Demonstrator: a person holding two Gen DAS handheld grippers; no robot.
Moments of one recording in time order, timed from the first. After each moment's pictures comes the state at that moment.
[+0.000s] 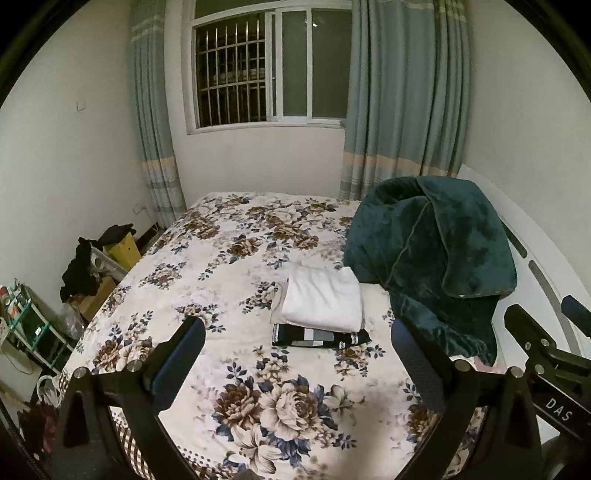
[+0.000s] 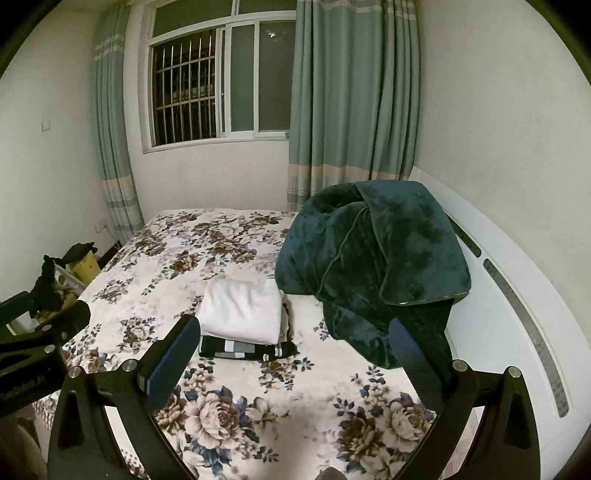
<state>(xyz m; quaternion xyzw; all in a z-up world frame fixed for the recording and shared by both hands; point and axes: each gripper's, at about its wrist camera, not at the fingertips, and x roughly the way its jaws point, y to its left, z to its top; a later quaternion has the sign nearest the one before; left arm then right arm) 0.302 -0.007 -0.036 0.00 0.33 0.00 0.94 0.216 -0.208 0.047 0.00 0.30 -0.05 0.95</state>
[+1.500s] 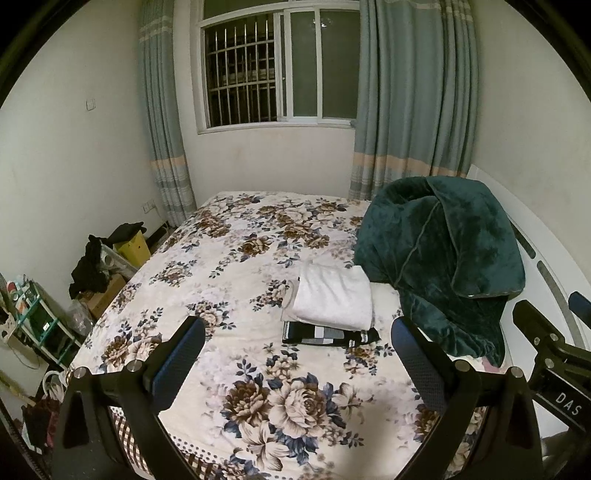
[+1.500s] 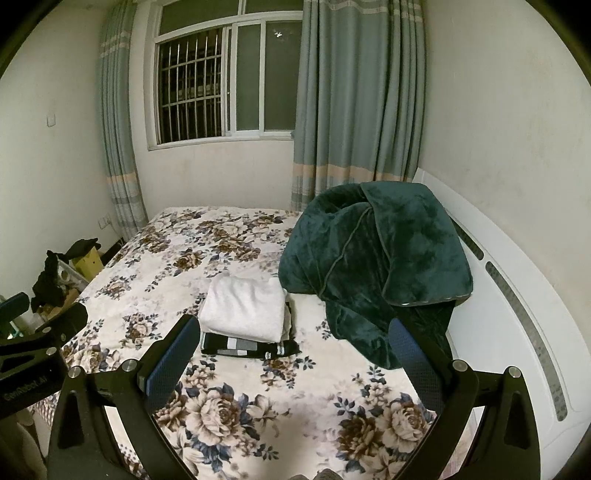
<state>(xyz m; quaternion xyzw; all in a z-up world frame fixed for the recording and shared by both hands) 0.290 -0.004 -0.038 0.00 0.33 0.02 0.94 0.225 -0.210 0.043 -0.01 0.31 -0.04 0.95</state>
